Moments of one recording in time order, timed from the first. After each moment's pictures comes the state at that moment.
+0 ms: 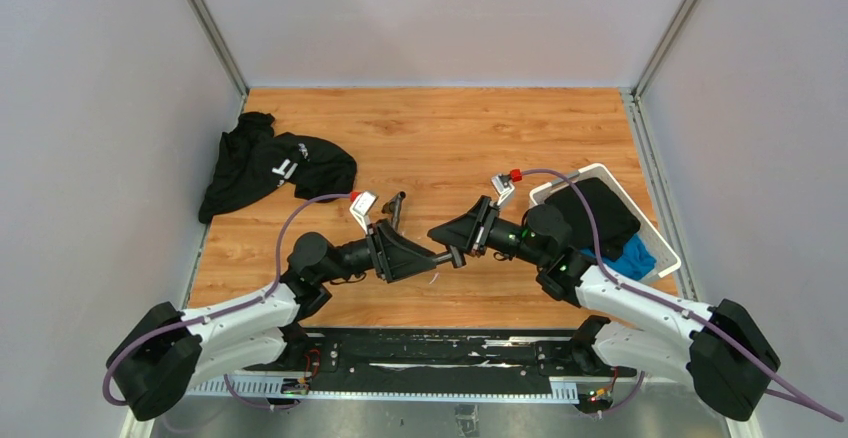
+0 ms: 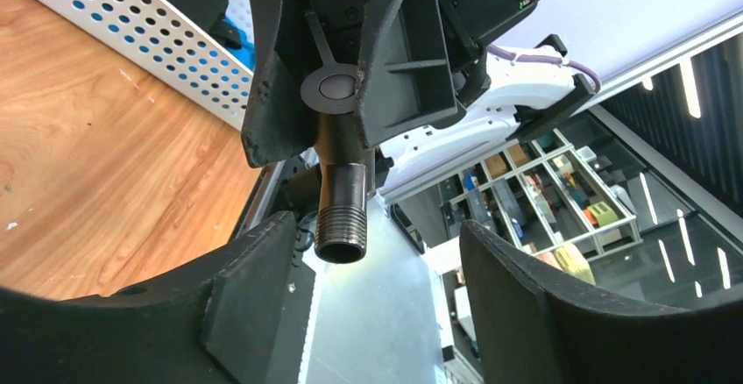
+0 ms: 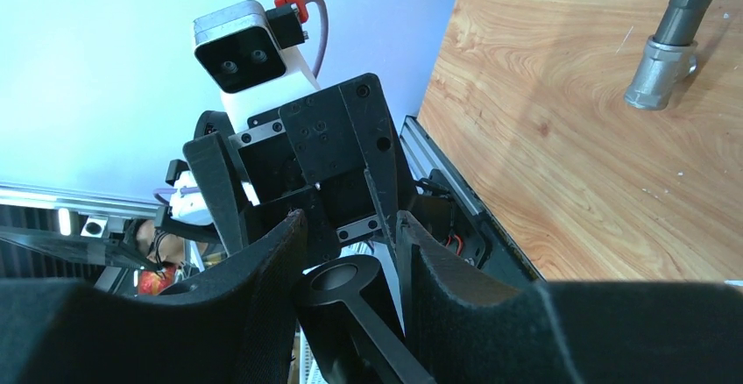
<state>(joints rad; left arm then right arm) -0.77 0.97 0.21 0.96 0.55 -1.12 0.79 1.02 0.45 0.53 -0.38 1.23</state>
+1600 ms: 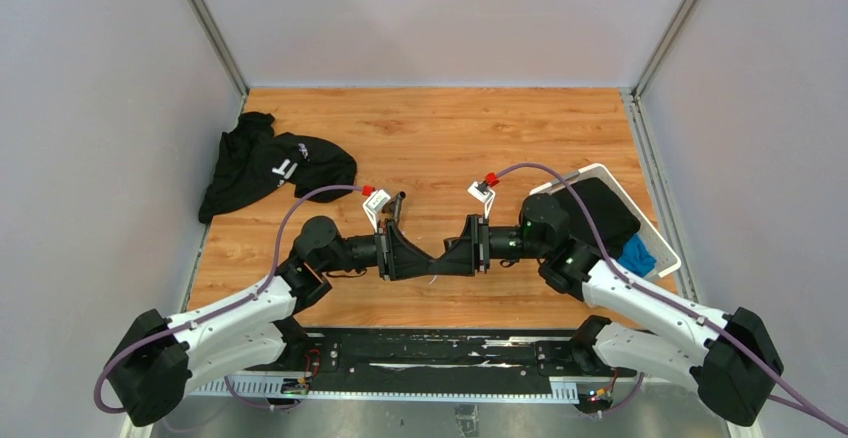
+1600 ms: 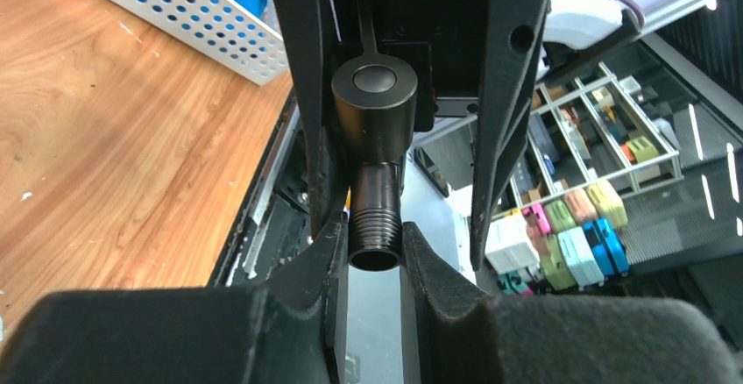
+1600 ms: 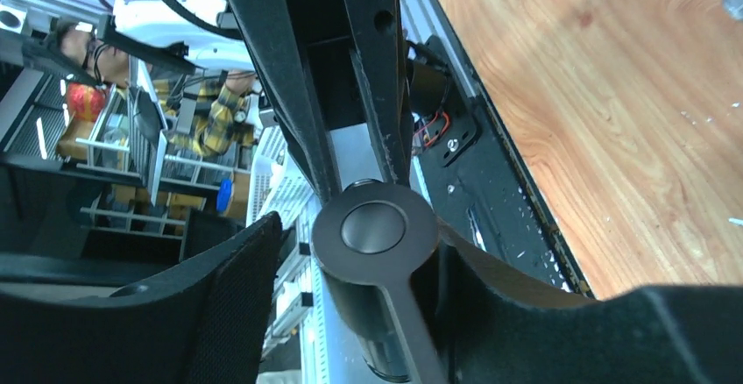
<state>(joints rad) -0.76 0.91 0.34 0.63 0.68 -0.97 0.79 0.98 0.57 0.24 -0.73 0.93</state>
